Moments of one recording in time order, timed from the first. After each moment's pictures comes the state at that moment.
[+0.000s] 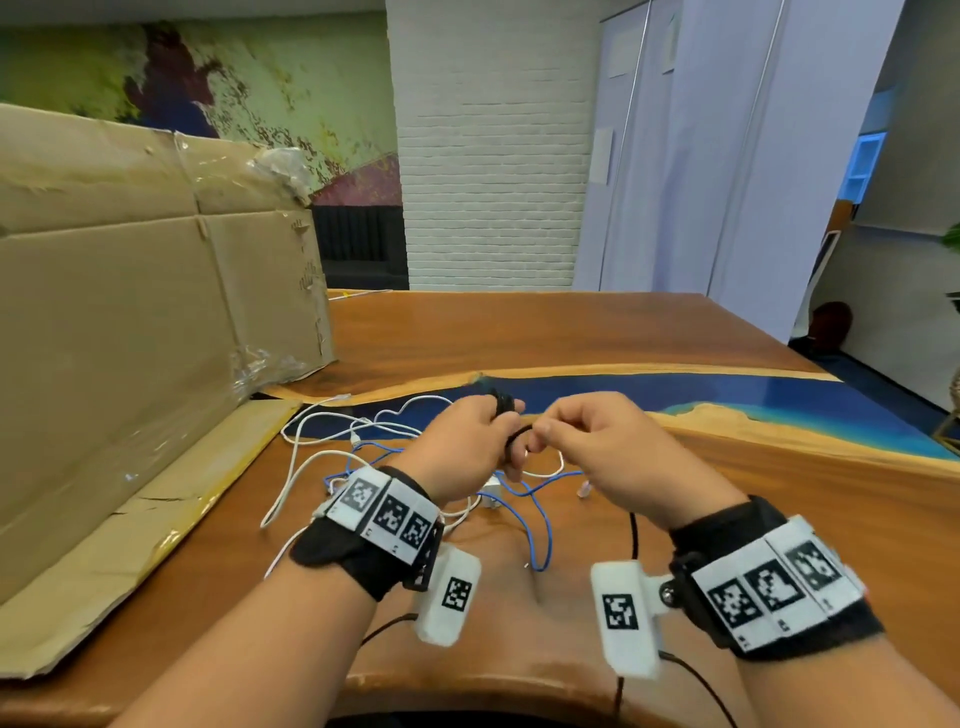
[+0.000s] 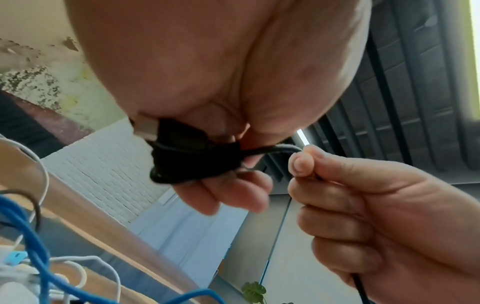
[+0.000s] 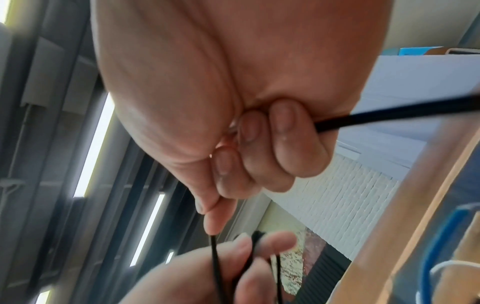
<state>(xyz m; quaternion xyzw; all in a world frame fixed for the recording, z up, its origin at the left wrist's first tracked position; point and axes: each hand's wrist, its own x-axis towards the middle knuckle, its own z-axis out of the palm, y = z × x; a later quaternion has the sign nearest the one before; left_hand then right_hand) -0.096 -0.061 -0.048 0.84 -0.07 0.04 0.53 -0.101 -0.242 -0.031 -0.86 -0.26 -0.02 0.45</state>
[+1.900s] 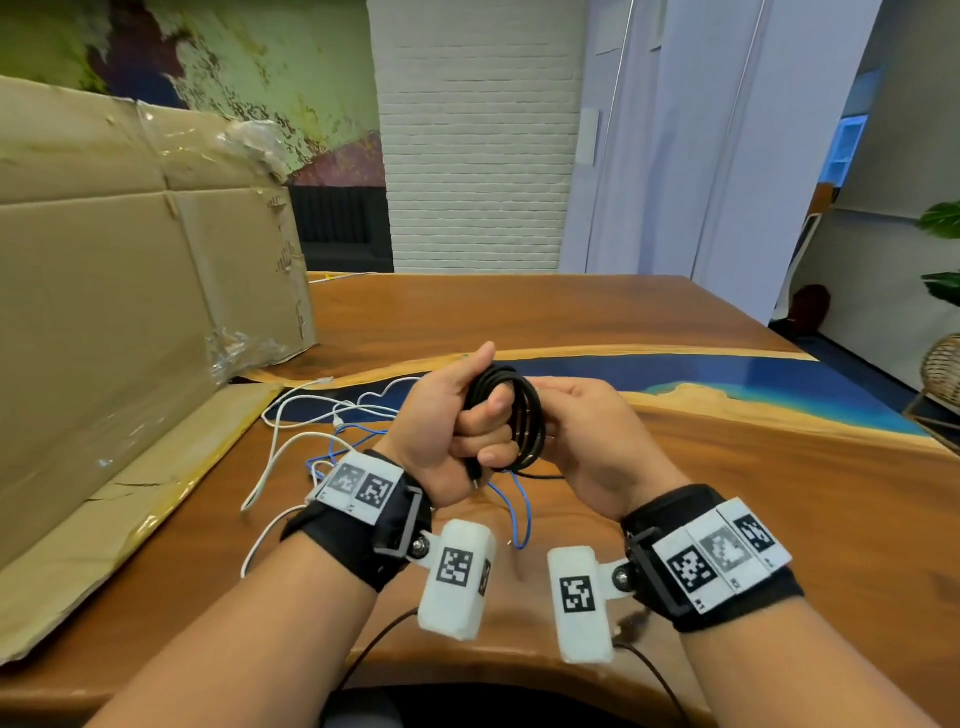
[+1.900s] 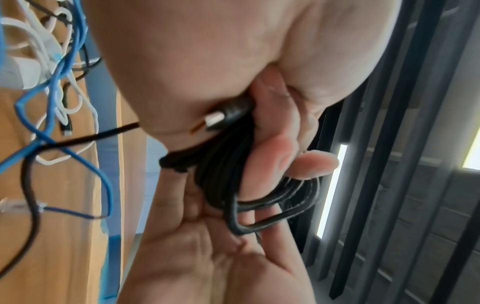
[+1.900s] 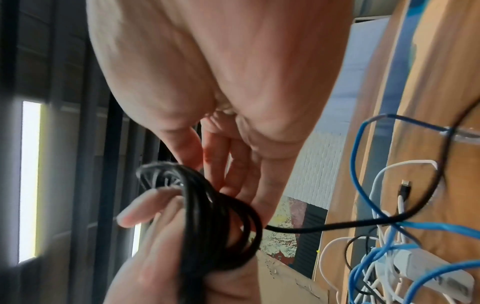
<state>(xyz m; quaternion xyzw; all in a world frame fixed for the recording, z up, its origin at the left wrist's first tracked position) -0.115 -0.073 -0.035 0.46 -0.14 -0.19 0.86 -0.105 -0.227 -0.047 -0.61 -0.21 0.09 0.76</state>
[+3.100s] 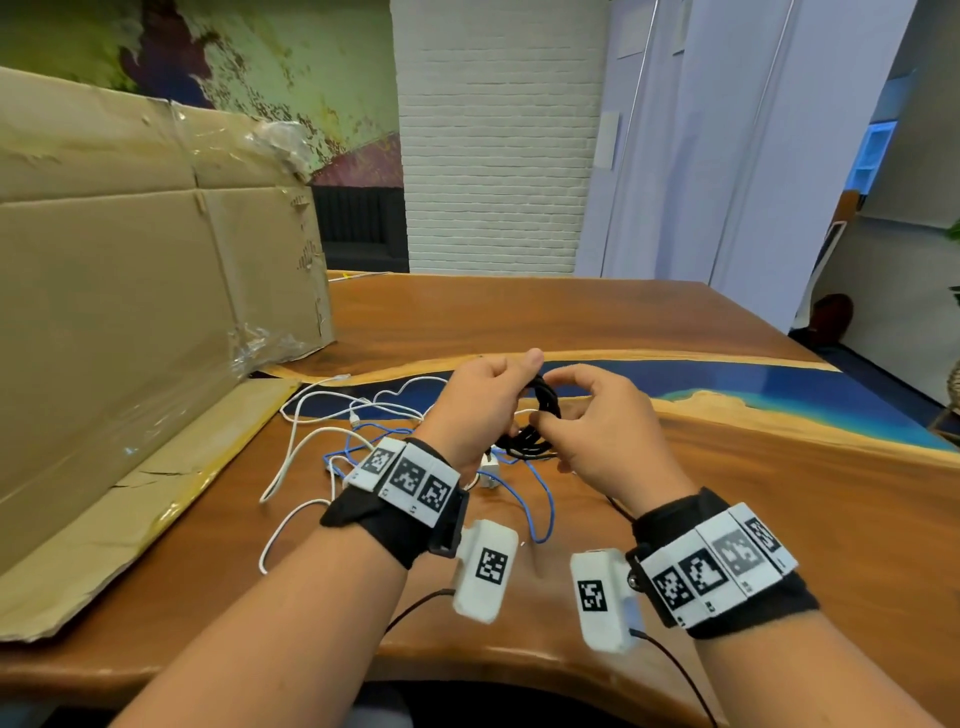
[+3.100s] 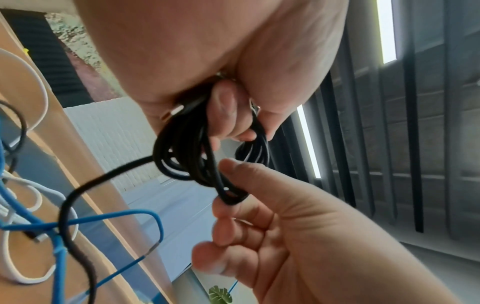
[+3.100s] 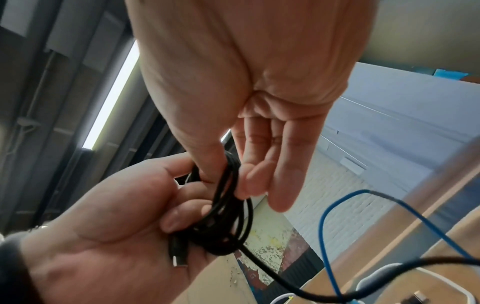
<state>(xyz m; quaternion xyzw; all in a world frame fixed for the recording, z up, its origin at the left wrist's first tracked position) -0.093 -0.081 -0.041 0.73 -0.07 0.09 0.67 -0.094 -0.231 -0.051 -0.86 -0.15 -0.13 0.47</state>
